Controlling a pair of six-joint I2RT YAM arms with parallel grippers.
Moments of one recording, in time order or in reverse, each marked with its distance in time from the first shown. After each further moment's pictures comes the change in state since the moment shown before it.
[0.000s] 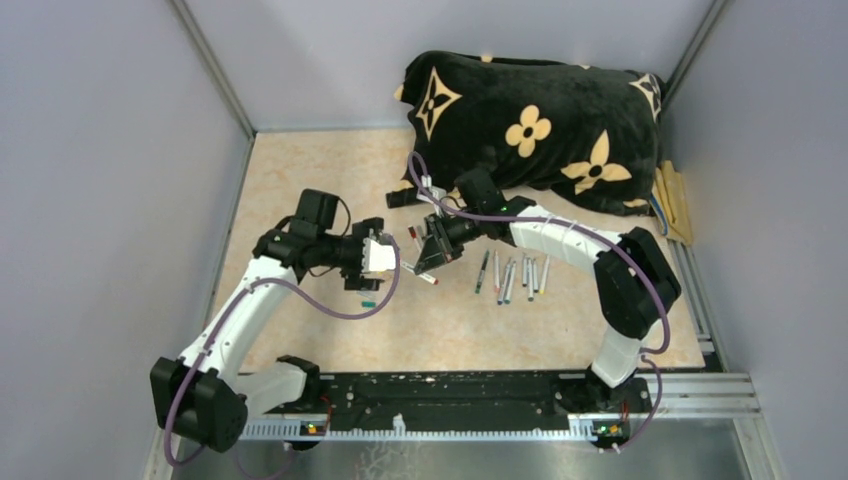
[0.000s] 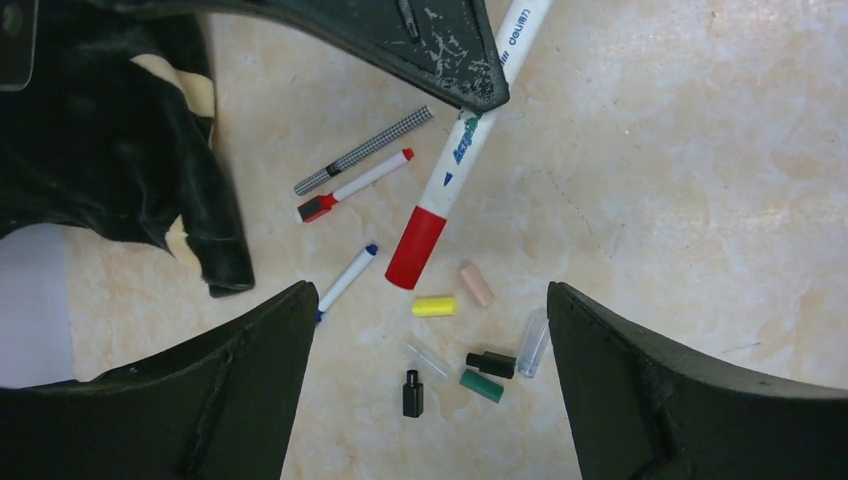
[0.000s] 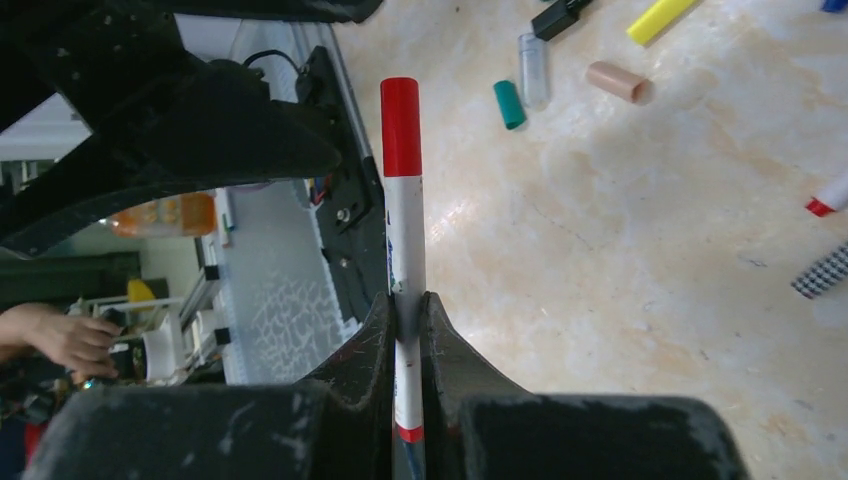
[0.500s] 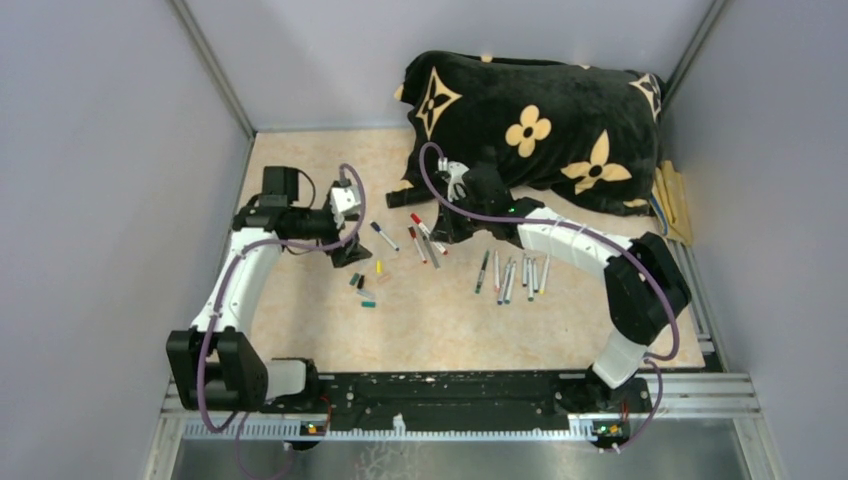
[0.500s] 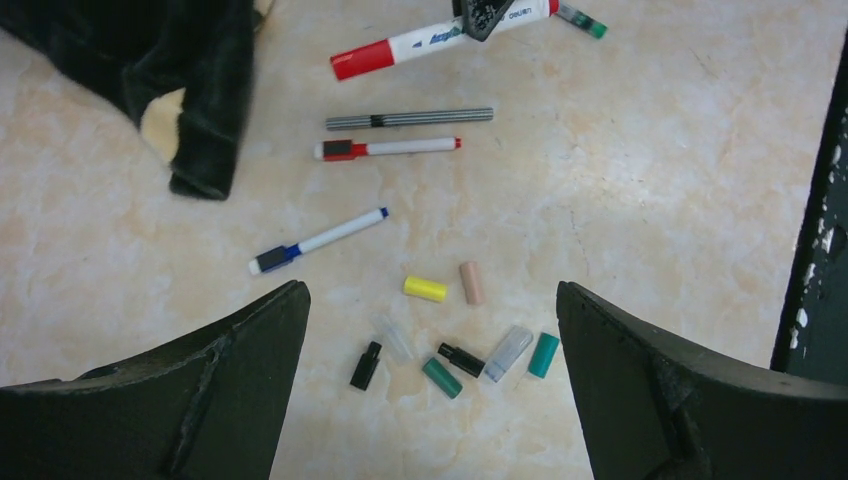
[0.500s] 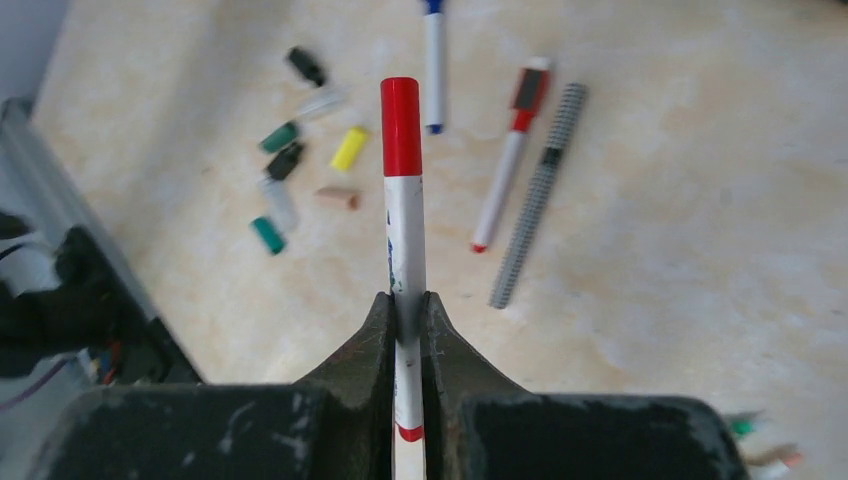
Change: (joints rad) left arm 0.309 0.164 0.119 0.017 0.215 -0.318; right arm -0.007 -0.022 -0.029 0.104 0.600 -0.018
